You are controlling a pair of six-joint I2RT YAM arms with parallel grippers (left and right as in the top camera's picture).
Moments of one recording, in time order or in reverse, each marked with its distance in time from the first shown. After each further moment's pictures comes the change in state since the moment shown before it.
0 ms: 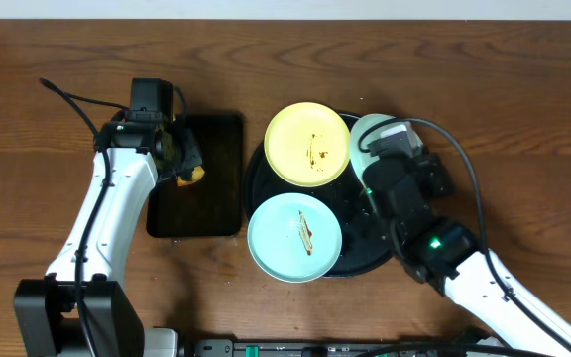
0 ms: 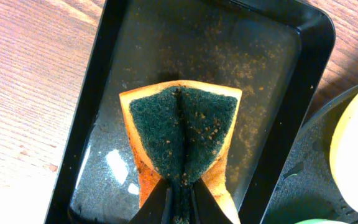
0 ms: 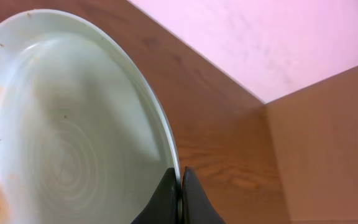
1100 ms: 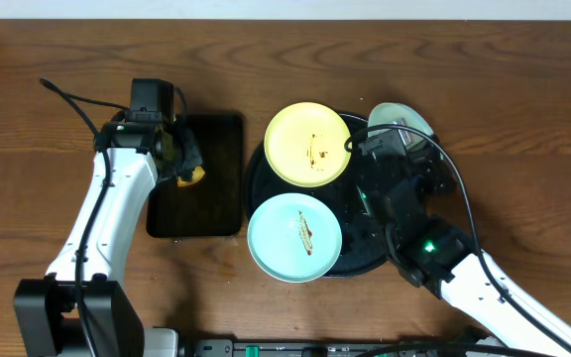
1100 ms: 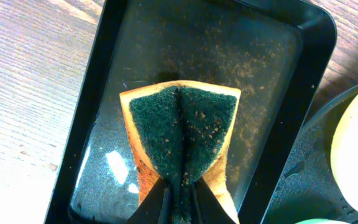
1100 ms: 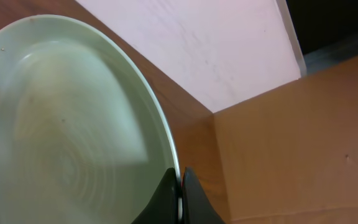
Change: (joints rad) left arm 0.000 0.000 -0.002 0.000 0.000 0.000; right arm 0.029 0.005 0.000 0.120 0.190 -0.180
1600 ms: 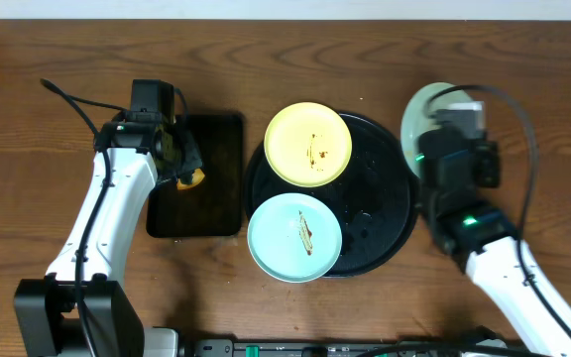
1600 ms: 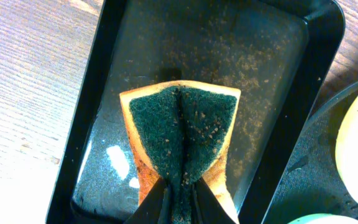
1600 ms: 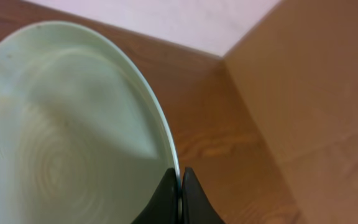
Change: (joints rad) left arm 0.000 0.000 0.000 -0.022 0.000 0.000; right arm -0.340 0.001 0.000 -0.022 -0.204 0.287
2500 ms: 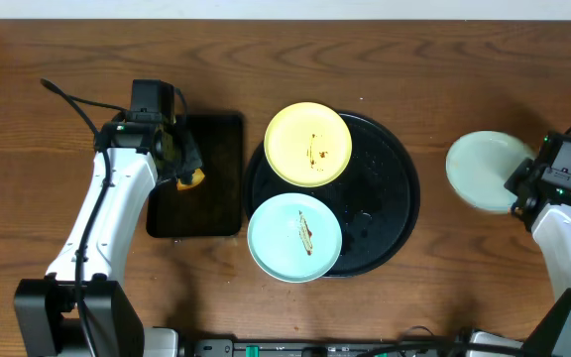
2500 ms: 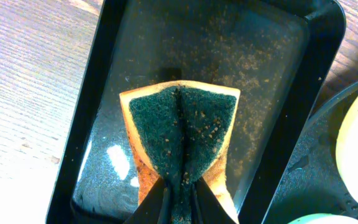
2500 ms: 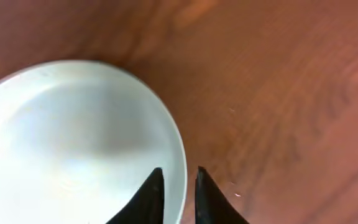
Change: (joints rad) left arm 0.000 0.000 -0.001 0.000 0.000 0.000; right arm -0.697 0.251 0.000 -0.084 -0.579 0.360
